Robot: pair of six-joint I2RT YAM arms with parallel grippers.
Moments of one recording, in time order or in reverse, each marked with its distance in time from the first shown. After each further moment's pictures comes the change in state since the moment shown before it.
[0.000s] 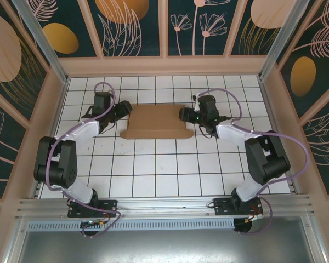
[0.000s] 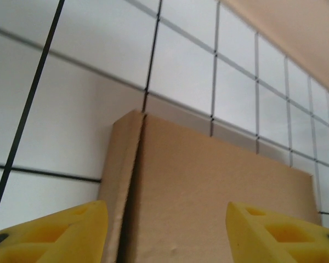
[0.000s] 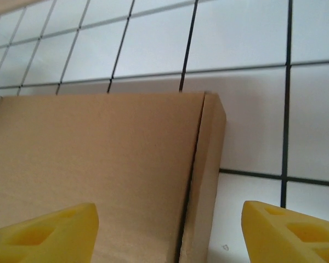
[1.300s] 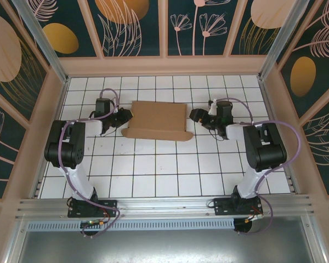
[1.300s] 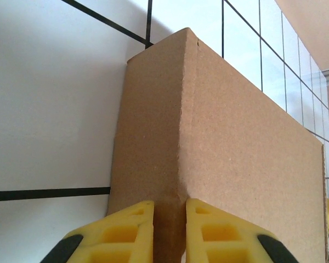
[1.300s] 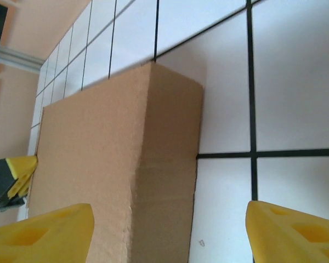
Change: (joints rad) left arm 0.073 0.242 -0.024 0.253 0.296 0.015; right arm -0.237 0.135 -0.134 0.308 -0.415 0.240
